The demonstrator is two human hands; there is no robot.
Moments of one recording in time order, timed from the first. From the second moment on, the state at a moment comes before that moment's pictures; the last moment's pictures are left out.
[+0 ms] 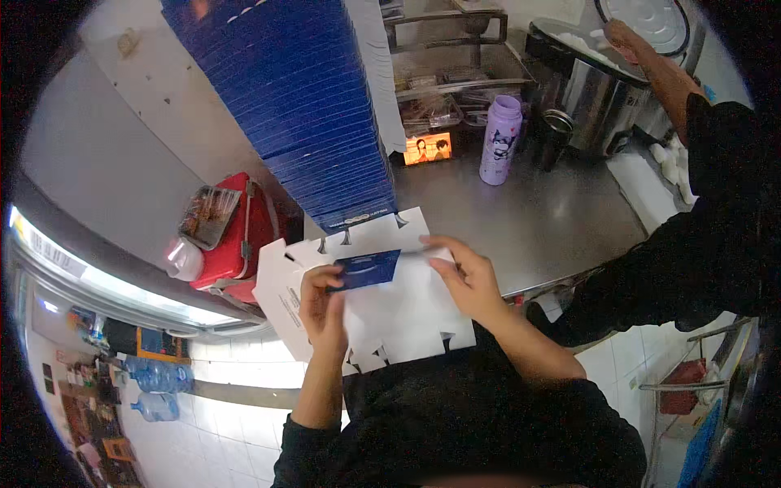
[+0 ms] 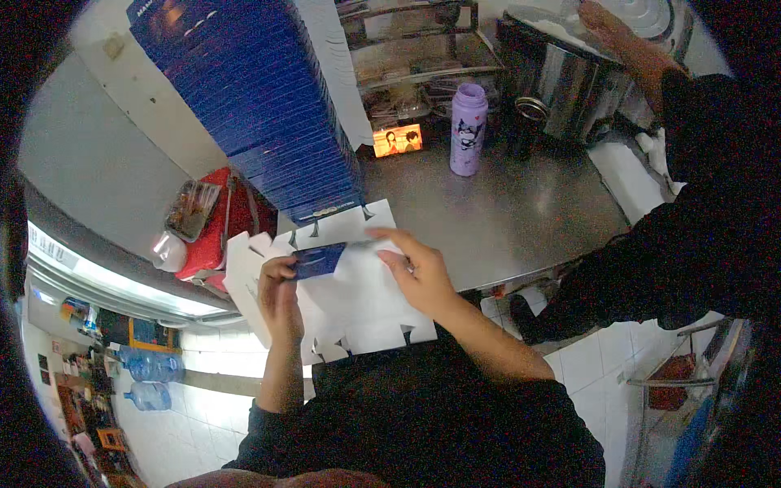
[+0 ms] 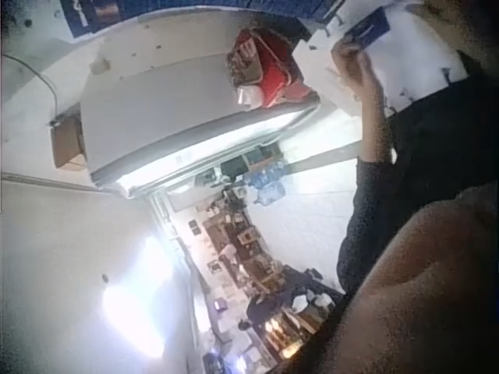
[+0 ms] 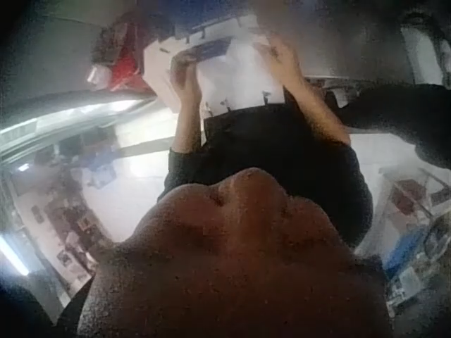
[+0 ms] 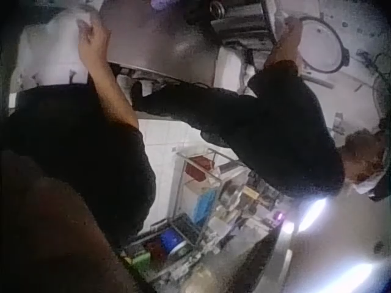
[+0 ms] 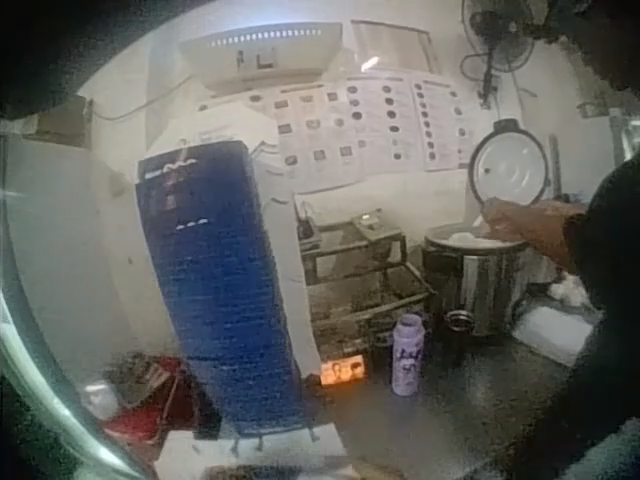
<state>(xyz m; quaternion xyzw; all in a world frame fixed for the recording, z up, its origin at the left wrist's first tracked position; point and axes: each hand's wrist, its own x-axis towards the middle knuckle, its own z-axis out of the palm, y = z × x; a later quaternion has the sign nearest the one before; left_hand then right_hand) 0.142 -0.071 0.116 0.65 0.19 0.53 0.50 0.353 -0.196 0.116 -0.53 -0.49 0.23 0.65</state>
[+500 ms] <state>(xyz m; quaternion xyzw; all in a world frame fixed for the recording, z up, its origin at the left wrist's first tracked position) 0.123 -0.133 0.168 0.40 0.14 0.51 0.75 0.338 -0.210 0.182 -0.42 -0.76 -0.15 0.47</state>
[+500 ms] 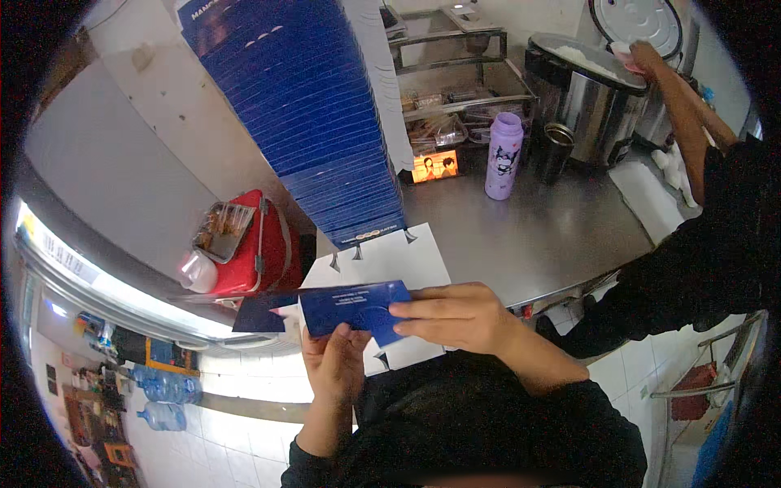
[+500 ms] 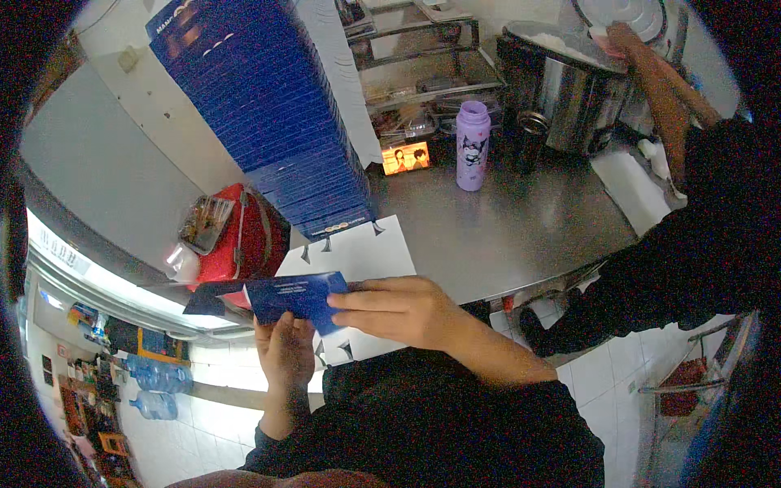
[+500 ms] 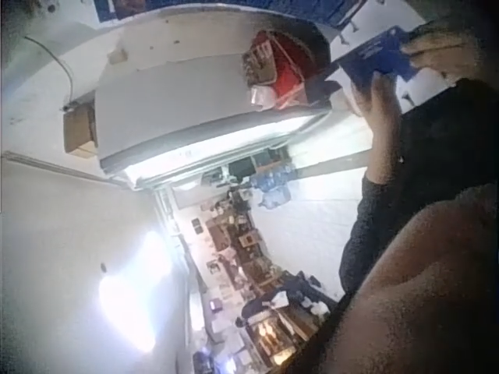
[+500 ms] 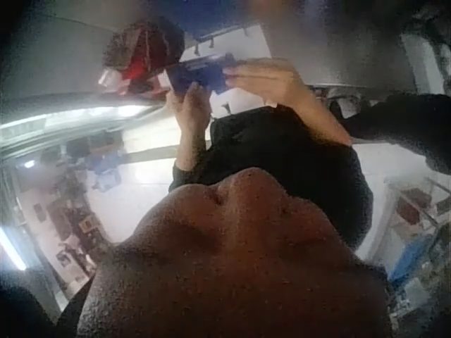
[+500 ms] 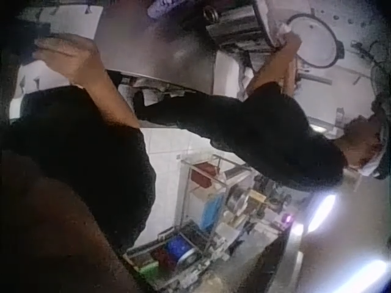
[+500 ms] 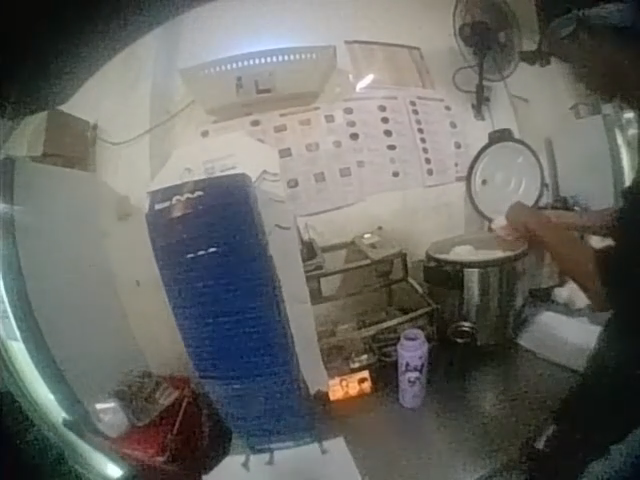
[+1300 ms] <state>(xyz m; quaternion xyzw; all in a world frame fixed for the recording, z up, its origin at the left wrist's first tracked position) 0.125 -0.153 0.168 0.55 0.12 0.42 0.71 0.309 -0.229 0.172 -0.41 -0.73 -0.10 0.54</state>
